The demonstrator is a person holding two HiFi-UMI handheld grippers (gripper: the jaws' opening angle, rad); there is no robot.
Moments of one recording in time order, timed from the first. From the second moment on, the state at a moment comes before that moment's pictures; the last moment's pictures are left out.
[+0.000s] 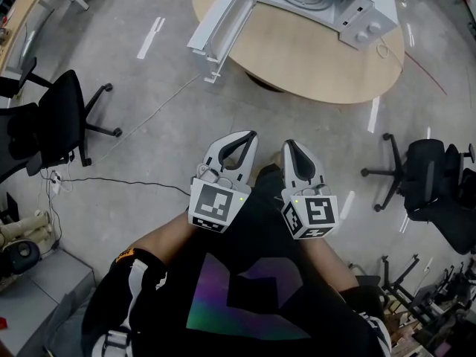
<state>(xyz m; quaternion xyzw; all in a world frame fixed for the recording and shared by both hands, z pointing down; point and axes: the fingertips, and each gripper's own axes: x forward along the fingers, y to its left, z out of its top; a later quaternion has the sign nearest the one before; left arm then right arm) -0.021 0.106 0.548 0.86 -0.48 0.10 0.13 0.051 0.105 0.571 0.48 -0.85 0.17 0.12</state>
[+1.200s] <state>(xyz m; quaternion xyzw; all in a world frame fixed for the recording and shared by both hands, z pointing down) -0.035 0.101 0.560 0.87 -0.47 0.10 0.13 0.035 0.109 0.584 0.48 -0.85 0.18 0.13</state>
